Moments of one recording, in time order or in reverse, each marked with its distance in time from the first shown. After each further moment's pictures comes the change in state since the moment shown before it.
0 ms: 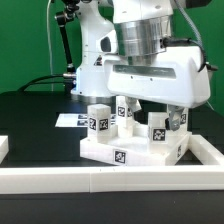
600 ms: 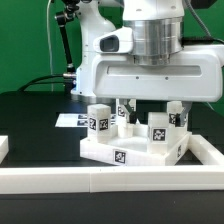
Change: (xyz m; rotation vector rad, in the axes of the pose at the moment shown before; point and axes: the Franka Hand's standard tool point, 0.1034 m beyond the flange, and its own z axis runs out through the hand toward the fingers) arm 0.001 -0.005 -0.002 -0.029 0.010 -0.477
